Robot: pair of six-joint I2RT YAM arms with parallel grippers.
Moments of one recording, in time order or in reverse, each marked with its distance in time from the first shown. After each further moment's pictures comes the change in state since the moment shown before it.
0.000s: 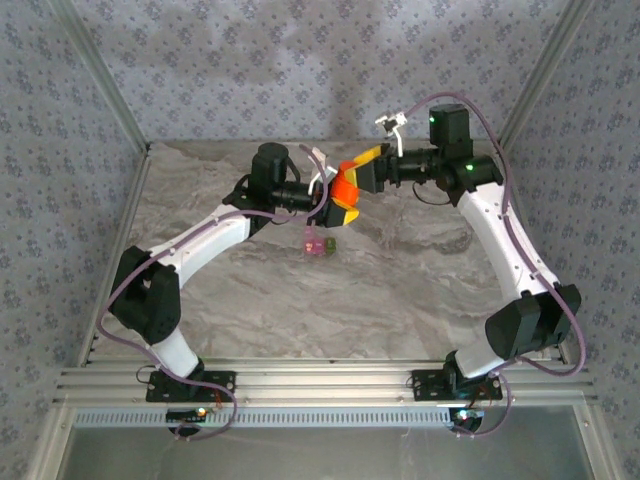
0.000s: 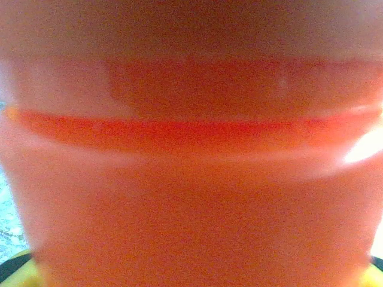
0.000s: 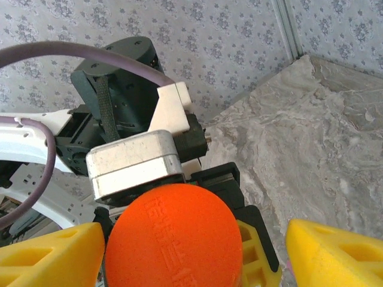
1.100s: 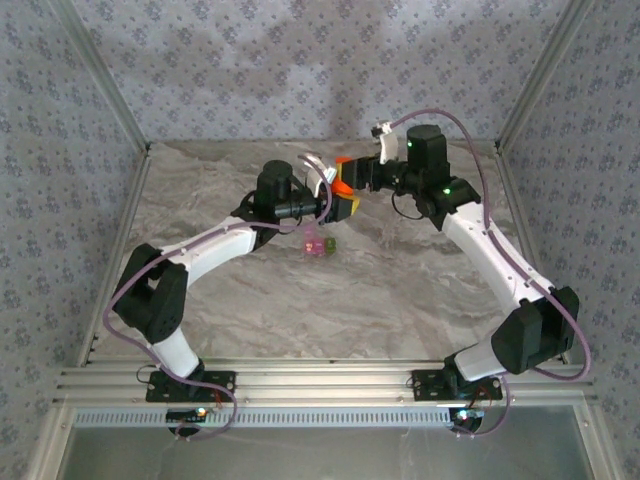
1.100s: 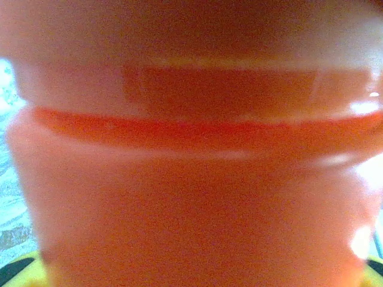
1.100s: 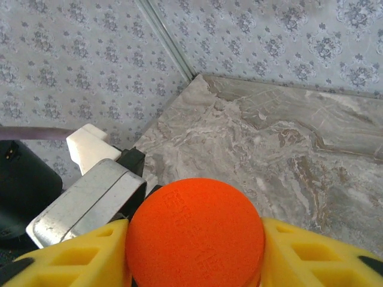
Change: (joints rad) left arm -0.035 0.013 -0.142 0.204 -0.470 -0.085; right arm 0.133 -0.068 -0.227 0.314 0.520 0.276
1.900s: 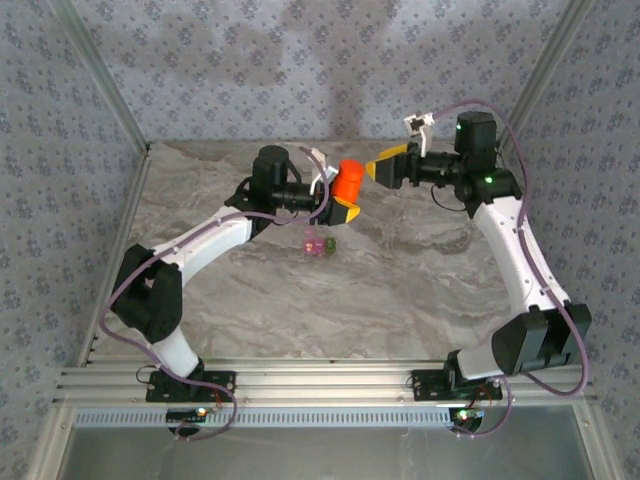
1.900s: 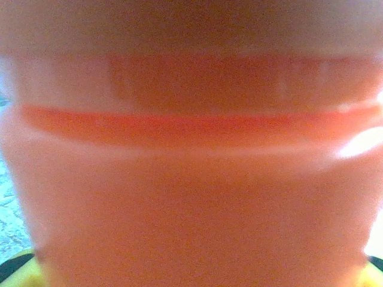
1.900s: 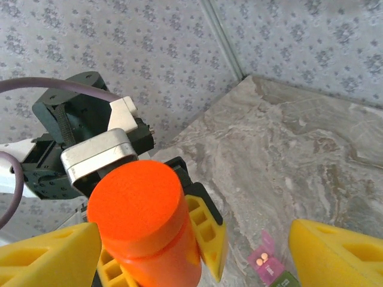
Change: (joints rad) left arm 0.035 -0.001 0.118 -0.157 0.405 0.087; right arm -0.237 -0.024 0.095 -0.182 -0.453 -0.184
